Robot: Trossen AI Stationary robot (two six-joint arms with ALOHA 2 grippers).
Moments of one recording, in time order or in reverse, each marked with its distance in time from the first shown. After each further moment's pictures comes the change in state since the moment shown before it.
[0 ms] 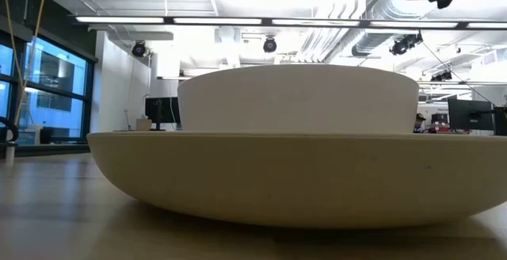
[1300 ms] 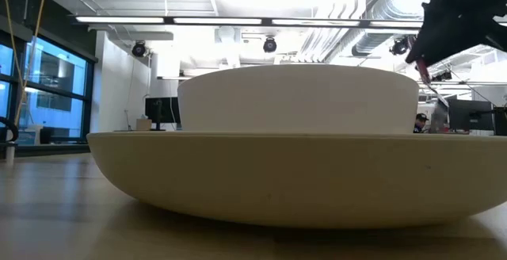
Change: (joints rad) left arm 0.000 0.000 0.000 0.000 -0.027 -0.094; right arm 0.282 -0.168 -0.596 0.453 0.697 0.488
